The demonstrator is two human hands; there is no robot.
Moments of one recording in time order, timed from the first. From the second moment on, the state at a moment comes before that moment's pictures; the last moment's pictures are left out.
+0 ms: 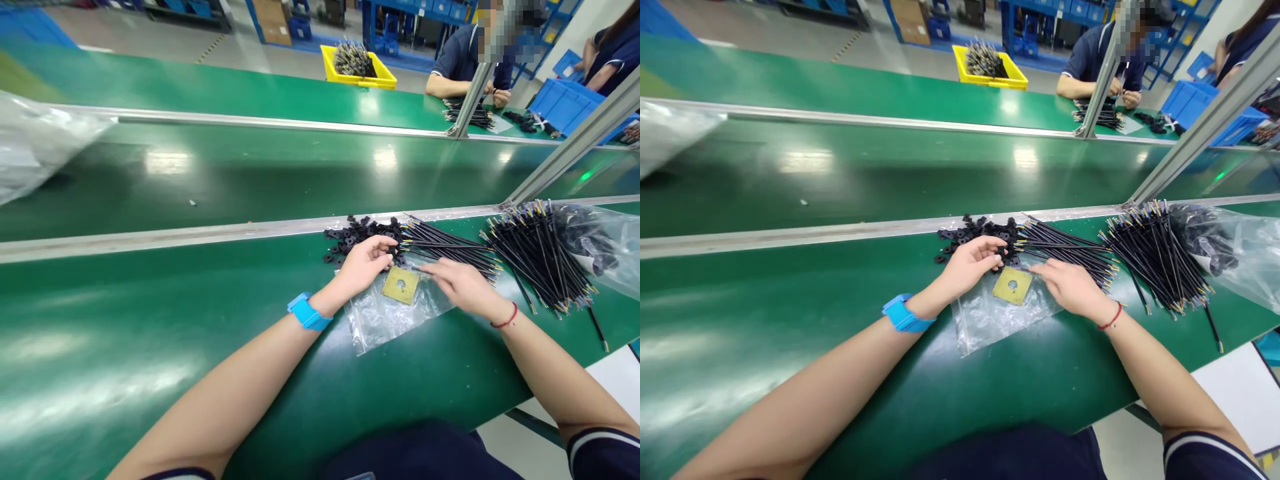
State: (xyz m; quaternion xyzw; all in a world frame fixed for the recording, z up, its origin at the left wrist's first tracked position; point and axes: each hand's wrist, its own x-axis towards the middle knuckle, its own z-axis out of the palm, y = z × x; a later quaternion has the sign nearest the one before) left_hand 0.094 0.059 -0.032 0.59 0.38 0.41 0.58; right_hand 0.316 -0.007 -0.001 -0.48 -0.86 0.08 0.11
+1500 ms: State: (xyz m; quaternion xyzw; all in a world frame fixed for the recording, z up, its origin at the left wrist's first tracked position) left_hand 0.101 0.044 -0.046 0.65 0.36 0.31 0.59; right_hand 0.302 -0.012 -0.024 -0.57 -0.68 0.31 0.35
